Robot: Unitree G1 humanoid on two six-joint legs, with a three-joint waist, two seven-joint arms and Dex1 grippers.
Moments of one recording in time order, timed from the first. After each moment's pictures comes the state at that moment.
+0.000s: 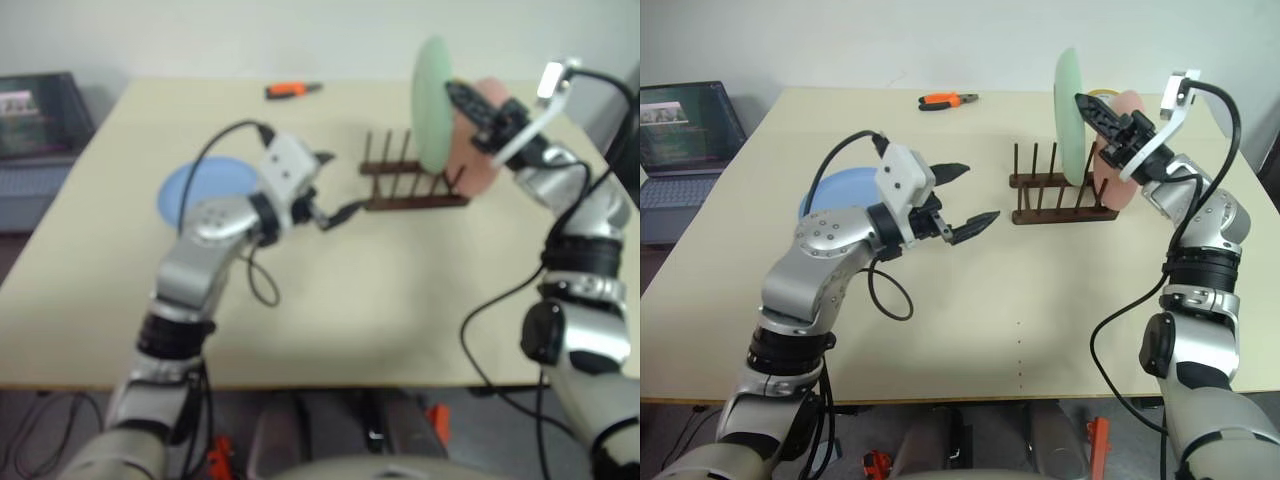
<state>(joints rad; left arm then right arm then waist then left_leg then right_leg) -0.62 0.44 -0.14 -0.24 -0.23 0.52 -0.69 -0.94 -0.42 -0.38 0.46 0.78 0.73 0.71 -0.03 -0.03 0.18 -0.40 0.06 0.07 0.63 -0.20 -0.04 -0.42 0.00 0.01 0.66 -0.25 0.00</state>
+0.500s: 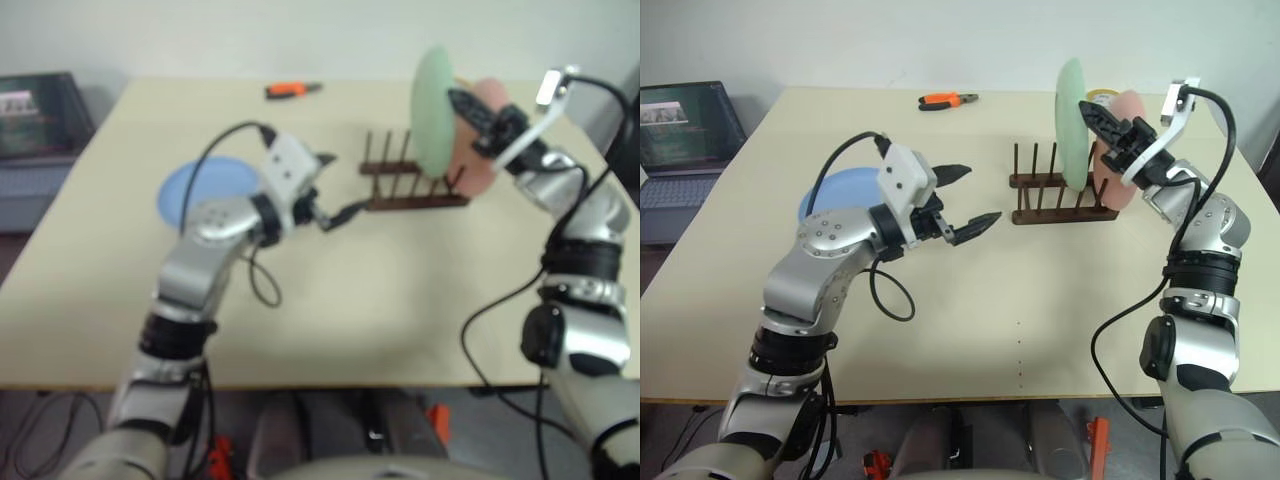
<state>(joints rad) -0.62 0.43 -0.14 -0.24 -0.23 0.54 -0.68 -0.94 -0.42 -0.39 0.46 0.77 0.73 0.67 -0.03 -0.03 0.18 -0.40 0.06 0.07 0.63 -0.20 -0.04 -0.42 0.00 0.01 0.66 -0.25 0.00</state>
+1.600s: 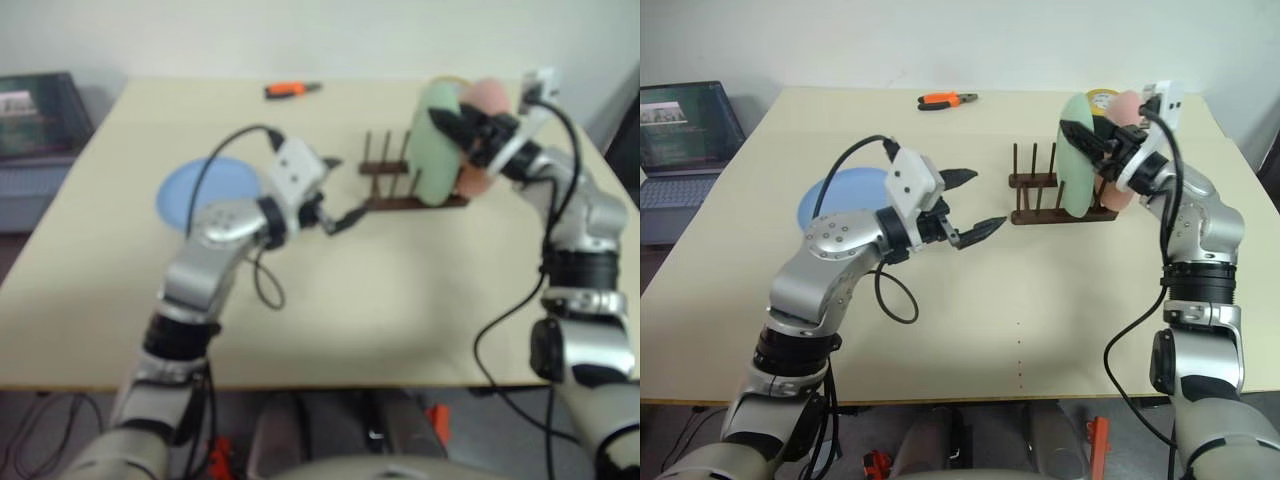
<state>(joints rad) -0.62 0.43 -0.17 -0.25 -0.23 0.54 -0.69 -0.87 -0.46 -0.19 0.33 0.50 0.51 0.69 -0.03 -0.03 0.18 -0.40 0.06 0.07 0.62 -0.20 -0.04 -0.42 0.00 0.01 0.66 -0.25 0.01</state>
